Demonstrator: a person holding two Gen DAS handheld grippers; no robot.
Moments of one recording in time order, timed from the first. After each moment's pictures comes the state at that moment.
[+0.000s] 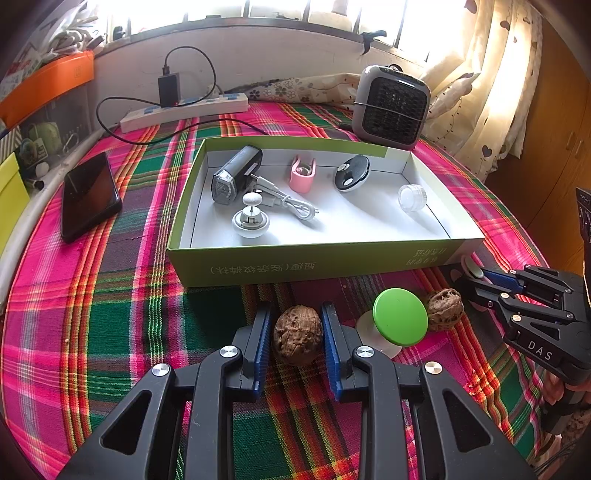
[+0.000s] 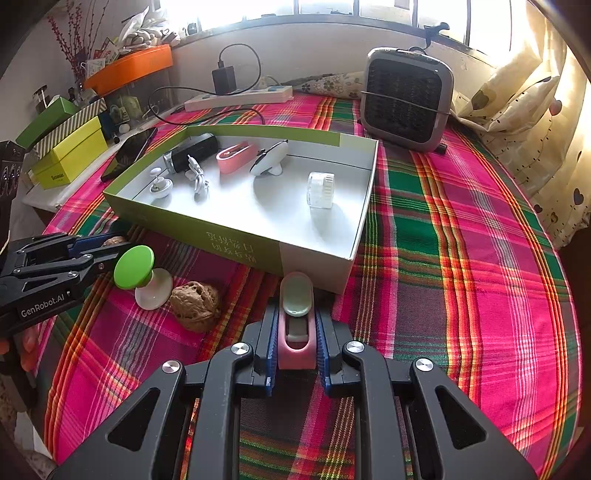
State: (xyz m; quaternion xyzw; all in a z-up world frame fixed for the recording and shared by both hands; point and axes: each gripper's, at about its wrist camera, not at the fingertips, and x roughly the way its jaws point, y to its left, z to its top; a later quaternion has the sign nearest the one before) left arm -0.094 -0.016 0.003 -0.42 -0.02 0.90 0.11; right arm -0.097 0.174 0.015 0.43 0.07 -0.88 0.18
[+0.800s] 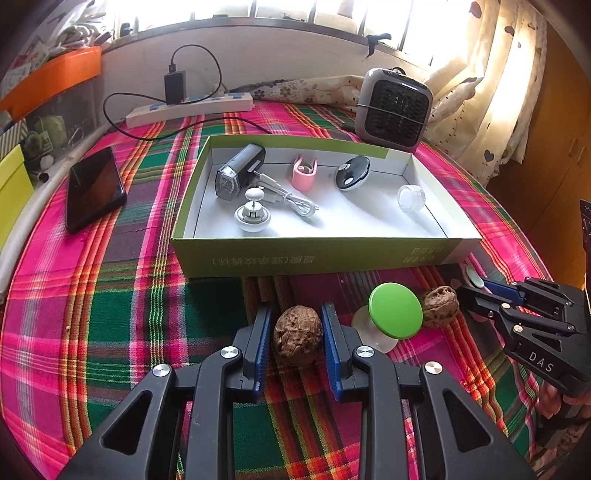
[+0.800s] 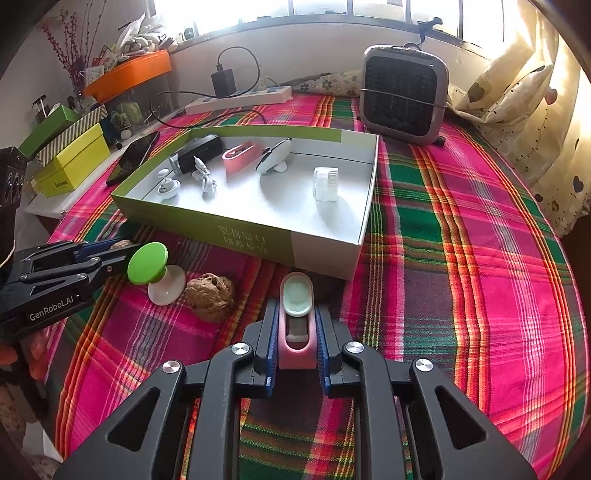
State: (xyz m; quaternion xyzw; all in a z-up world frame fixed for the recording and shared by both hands) left arm -0.090 -0.017 0.003 -0.42 -0.03 0.90 0.10; right arm -0.087 0.174 0.017 0.43 0.05 -0.88 0.18
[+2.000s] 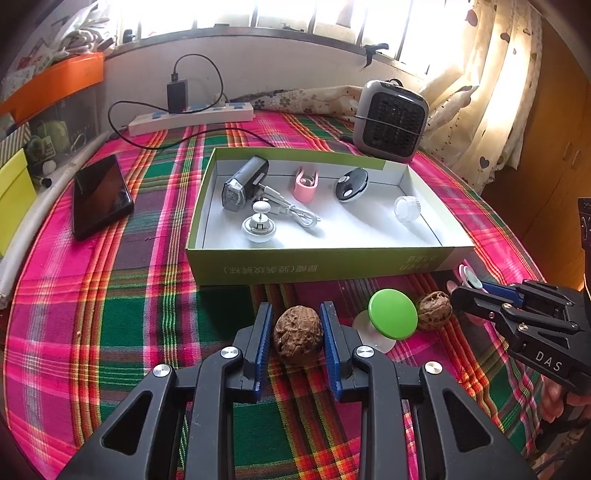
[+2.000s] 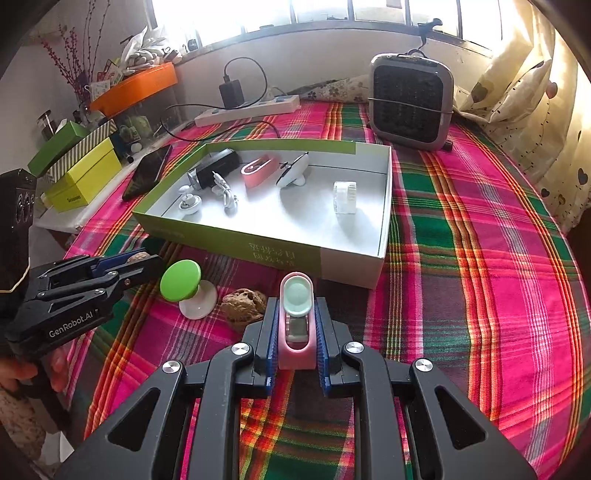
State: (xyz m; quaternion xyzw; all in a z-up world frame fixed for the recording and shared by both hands) left arm -0.081 -0.022 0.014 -0.41 -0.03 0.91 0.10; right arm -0.082 0.166 0.030 0.42 0.02 -0.88 0.19
